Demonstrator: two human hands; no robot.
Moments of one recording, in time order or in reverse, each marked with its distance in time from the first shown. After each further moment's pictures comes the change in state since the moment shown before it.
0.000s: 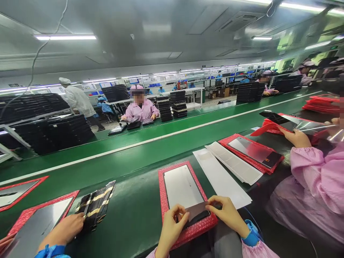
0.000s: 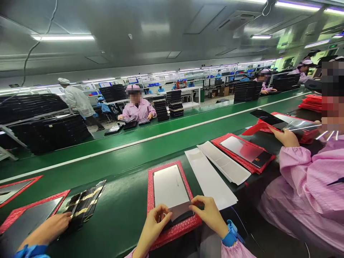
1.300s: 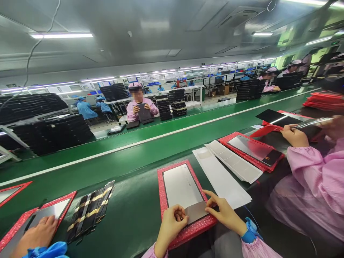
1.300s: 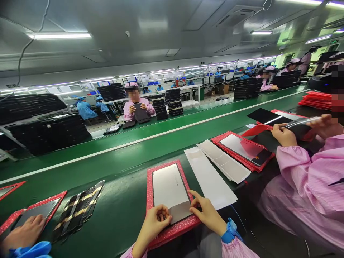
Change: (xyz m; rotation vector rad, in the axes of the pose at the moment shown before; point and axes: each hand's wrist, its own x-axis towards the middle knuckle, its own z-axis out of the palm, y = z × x) left_hand 0.010 -0.013 0.000 0.077 -0.066 -0.077; right_hand 0.003 0.023 0.006 -0.051 -0.105 -0.109
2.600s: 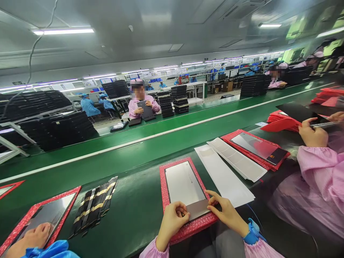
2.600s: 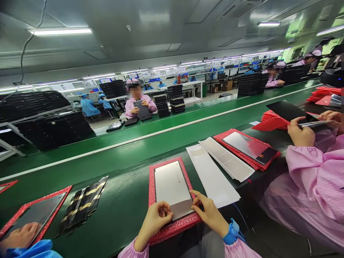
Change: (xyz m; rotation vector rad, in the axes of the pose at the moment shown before) left_hand -0.002 0.007 -0.004 -0.017 -0.014 -0.025; right_hand -0.005 0.005 0.006 0.004 0.046 -0.055
